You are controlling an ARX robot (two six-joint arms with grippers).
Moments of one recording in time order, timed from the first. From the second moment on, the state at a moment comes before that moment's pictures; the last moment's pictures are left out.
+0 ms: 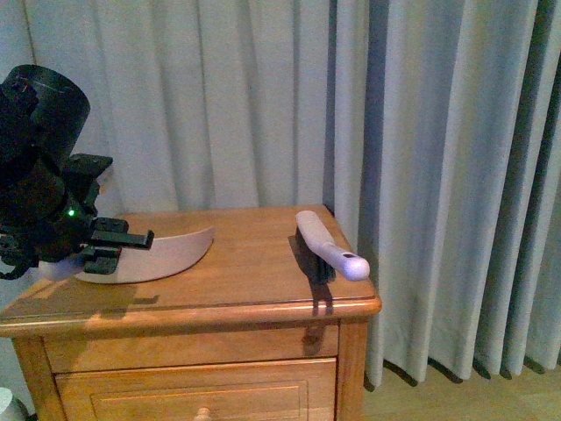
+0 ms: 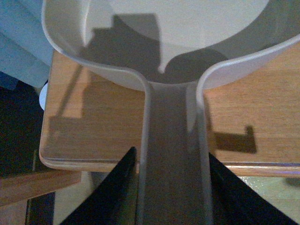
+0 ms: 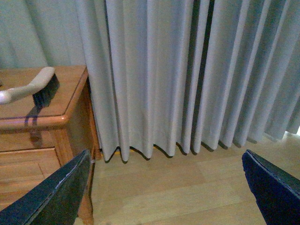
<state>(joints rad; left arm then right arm) -0.12 2.01 1.54 -0.32 -0.18 0.02 0.00 0.00 0.02 0.00 0.00 0.00</state>
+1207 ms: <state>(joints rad) -0.07 0.92 0.53 0.57 -0.04 0.10 0.00 0.00 0.02 0.00 0.00 0.00</state>
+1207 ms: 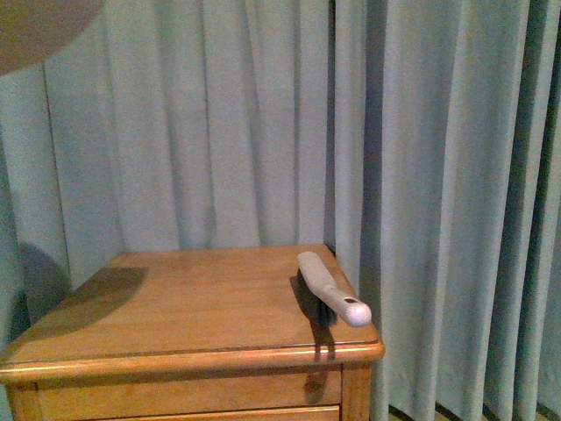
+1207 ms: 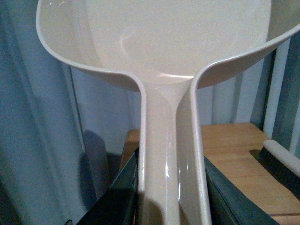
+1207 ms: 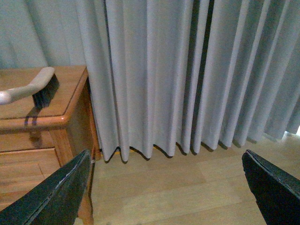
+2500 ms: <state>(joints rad) 0.18 0.25 0.24 0.35 0.19 -0.15 0.37 1.29 0.81 0.01 0.19 0.03</state>
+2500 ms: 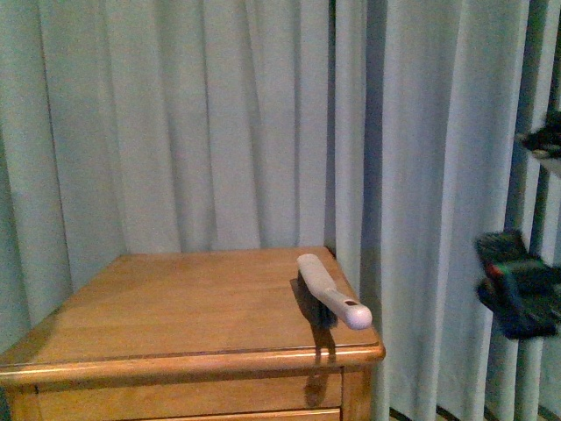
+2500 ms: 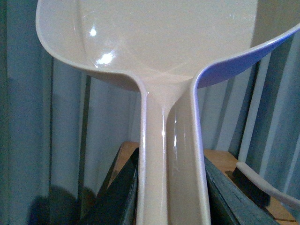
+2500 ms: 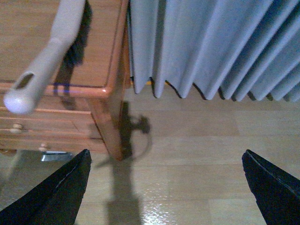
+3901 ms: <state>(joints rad) 0.18 0.25 0.24 0.35 0.19 -0.15 0.54 2.19 1.85 -0.54 0.16 0.41</state>
